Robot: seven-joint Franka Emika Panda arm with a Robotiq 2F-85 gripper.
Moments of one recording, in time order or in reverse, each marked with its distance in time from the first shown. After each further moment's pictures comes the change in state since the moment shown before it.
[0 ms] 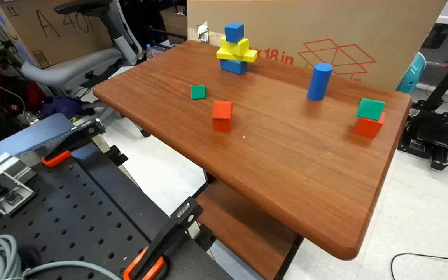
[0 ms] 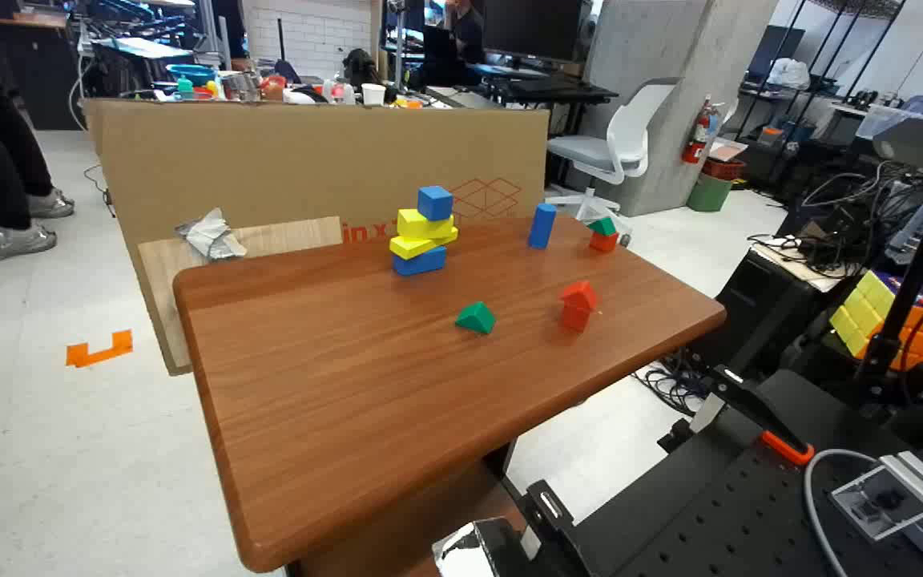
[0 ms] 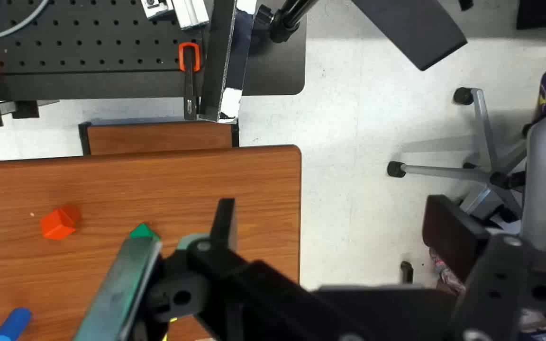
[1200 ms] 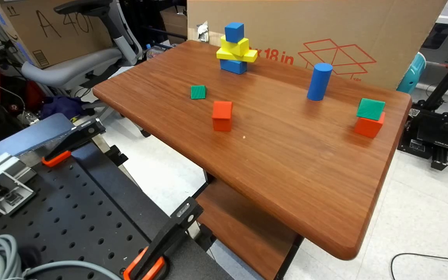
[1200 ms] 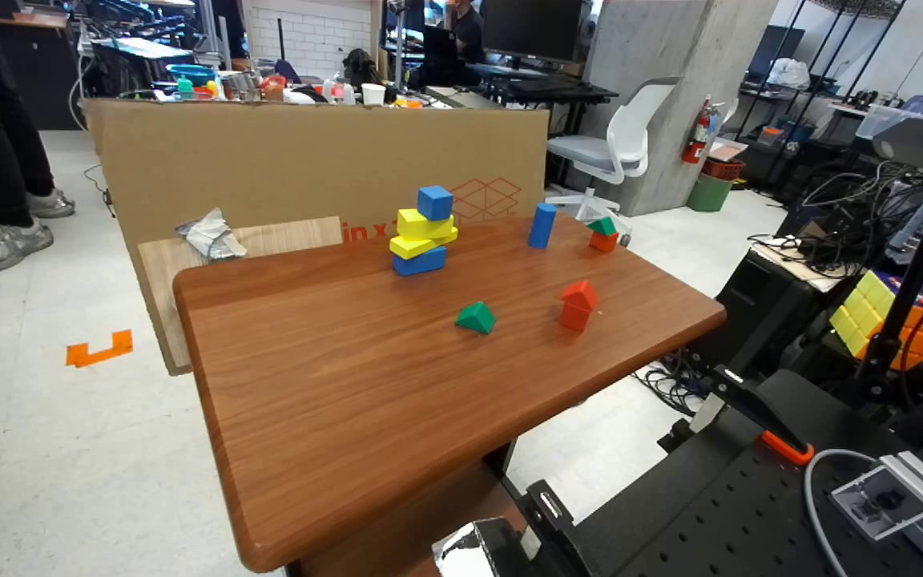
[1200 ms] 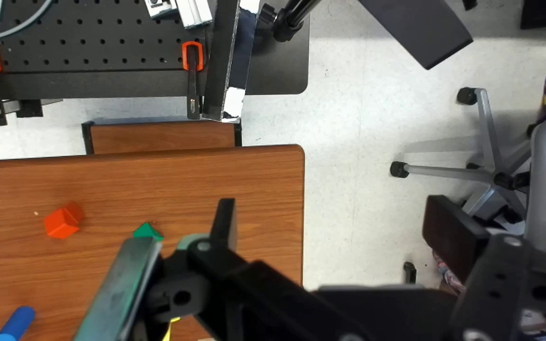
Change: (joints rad) arm -0.002 0.003 0.000 -0.001 -0.009 0.001 0.000
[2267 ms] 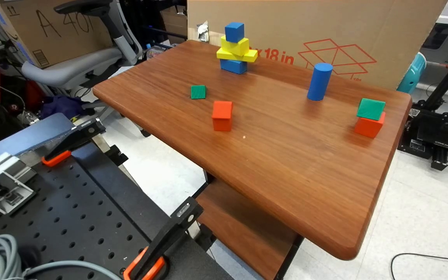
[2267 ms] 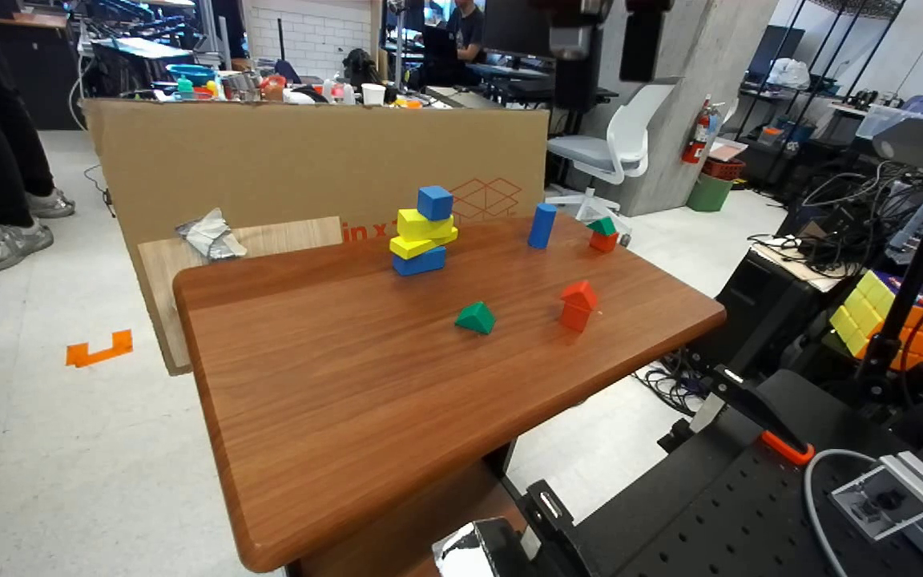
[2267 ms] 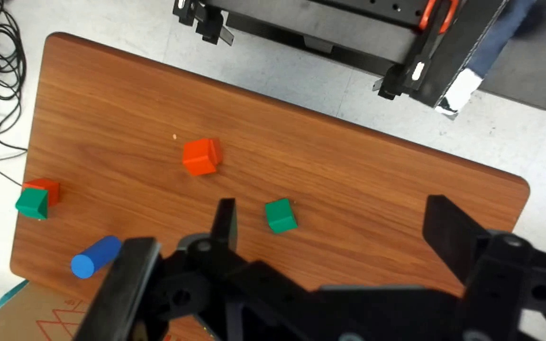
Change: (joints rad) arm -0.101 0.396 -0.075 0.054 -0.440 0.195 -0.288
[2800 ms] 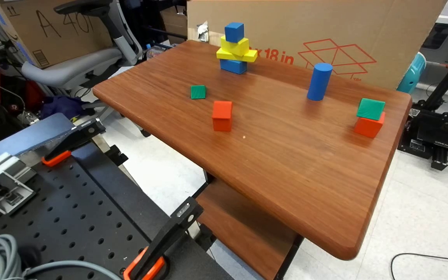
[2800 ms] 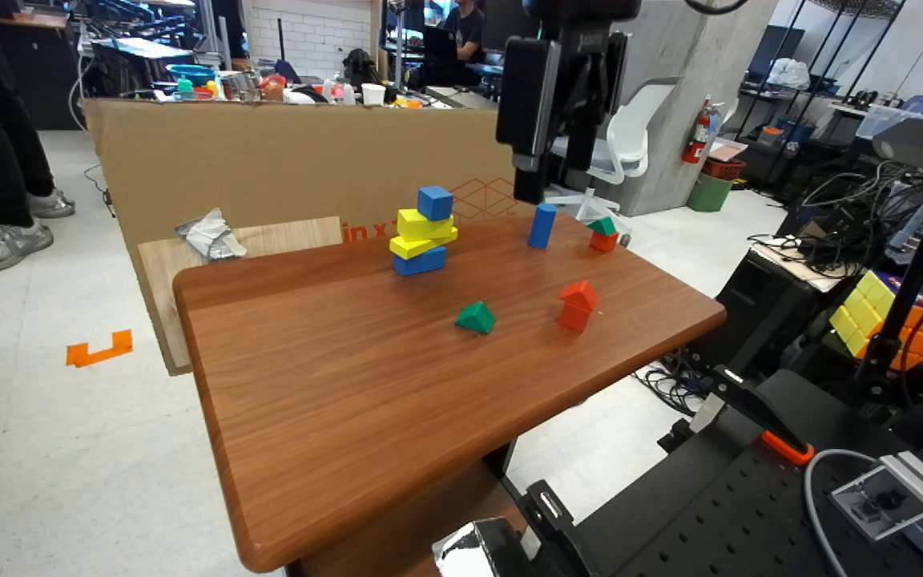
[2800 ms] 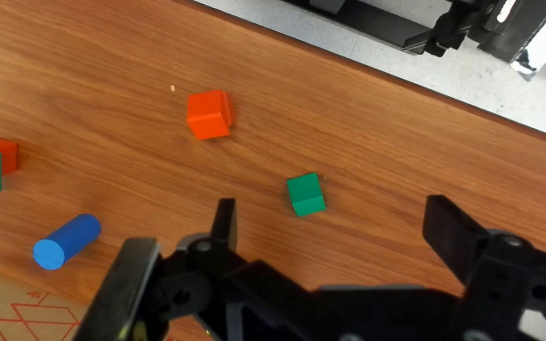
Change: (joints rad) arm -0.036 0.195 -0.068 0.007 0.001 0.257 -0.128
